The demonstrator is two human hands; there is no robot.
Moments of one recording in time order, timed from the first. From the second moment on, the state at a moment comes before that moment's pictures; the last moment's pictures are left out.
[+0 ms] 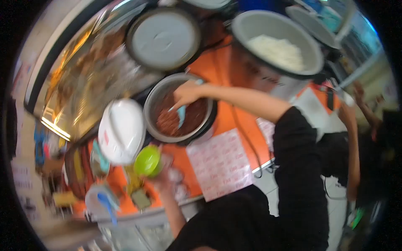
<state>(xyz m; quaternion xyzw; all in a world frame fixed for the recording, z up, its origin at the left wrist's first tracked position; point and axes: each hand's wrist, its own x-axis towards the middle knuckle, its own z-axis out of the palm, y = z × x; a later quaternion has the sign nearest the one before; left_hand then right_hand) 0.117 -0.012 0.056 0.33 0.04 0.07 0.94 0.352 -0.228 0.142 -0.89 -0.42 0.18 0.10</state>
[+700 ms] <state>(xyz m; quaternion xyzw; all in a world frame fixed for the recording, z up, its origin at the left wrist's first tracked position) 0.219 -0.096 0.142 0.80 -0.06 0.16 0.58 0.239 -0.244 0.227 -0.94 -0.30 -0.13 -0.03</state>
